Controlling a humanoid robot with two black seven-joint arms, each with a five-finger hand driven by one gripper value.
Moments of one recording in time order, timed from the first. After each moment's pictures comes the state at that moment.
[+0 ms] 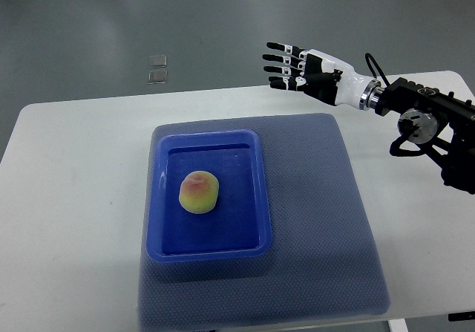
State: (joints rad) left arm 0.01 0.00 -0.04 -0.15 0.01 -0.02 0.13; right arm 0.93 -0.34 0.48 0.75 -0.22 0.47 0.15
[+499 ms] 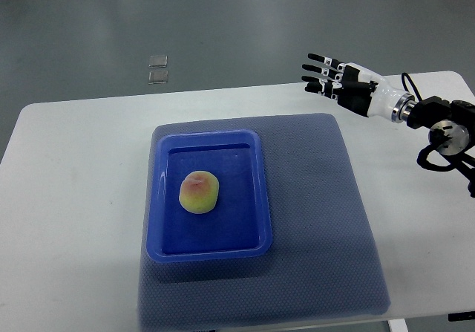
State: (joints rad) left arm 0.01 0.00 -0.04 -0.15 0.01 -0.02 0.13; right arm 0.86 -0.44 0.48 0.76 -0.11 0.46 0.13
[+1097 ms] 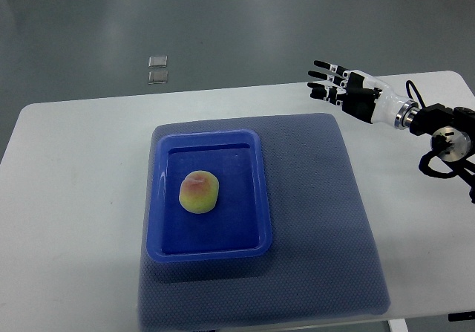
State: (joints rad) left arm 0.01 0.00 -0.04 -0.15 0.01 -0.02 0.13; right arm 0.83 -0.43 0.48 0.75 -0.10 0.45 0.13
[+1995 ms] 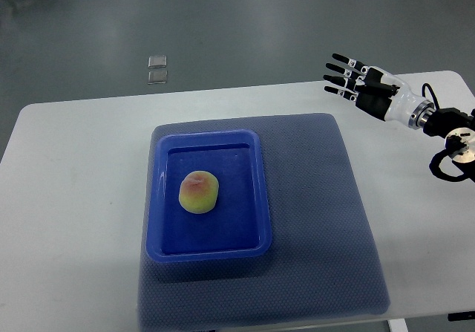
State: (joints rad) left arm 0.01 0.00 -0.04 -0.15 0.01 -0.02 0.13; right arm 0.80 -0.46 0.52 0.74 0.01 0.47 0.13
